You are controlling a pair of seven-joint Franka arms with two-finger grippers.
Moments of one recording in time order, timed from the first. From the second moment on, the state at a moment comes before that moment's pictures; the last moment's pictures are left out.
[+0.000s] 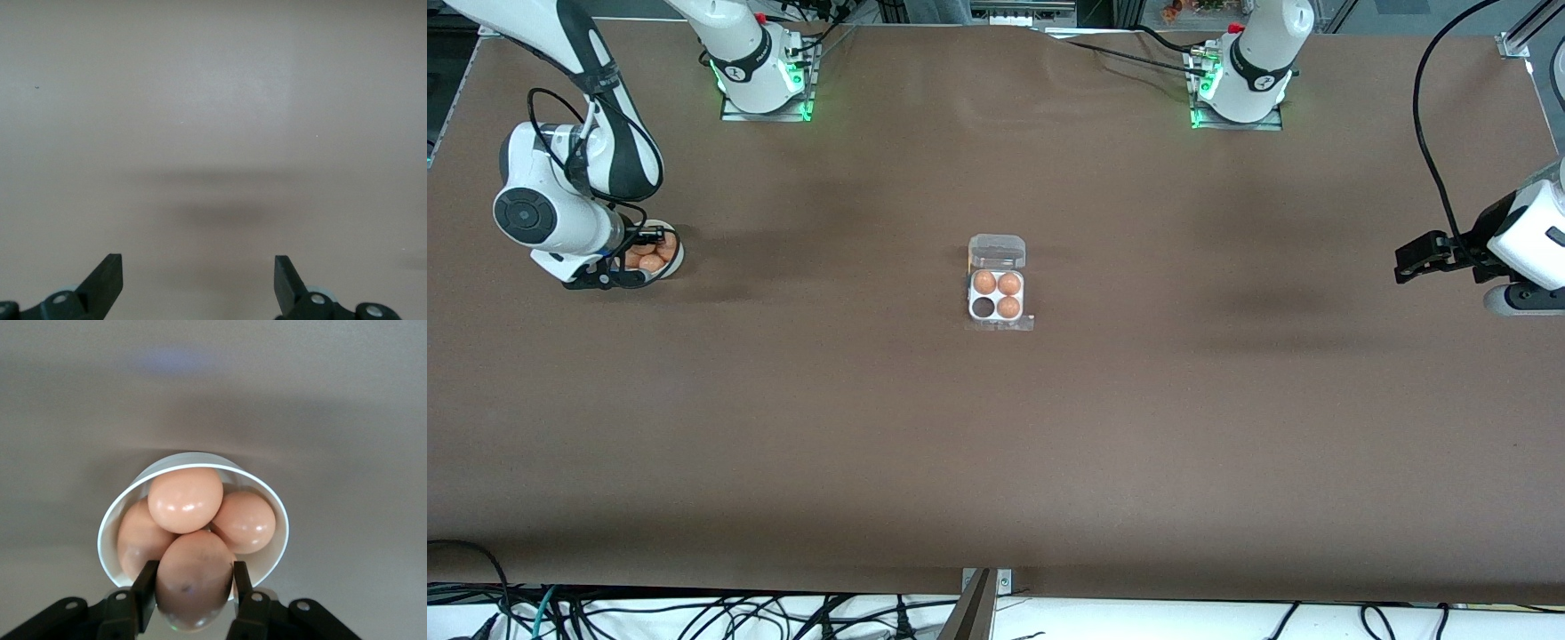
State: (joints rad) left arm 0.02 0.14 0.00 -1.54 0.05 1.64 -0.01; right arm 0.01 0.22 -0.22 -2.35 -0.31 2.25 -0.10
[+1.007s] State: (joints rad) left arm 0.02 0.14 0.00 -1.54 0.05 1.64 -0.01; right arm 0.03 0.22 -0.21 -2.17 -0.31 2.02 -0.10
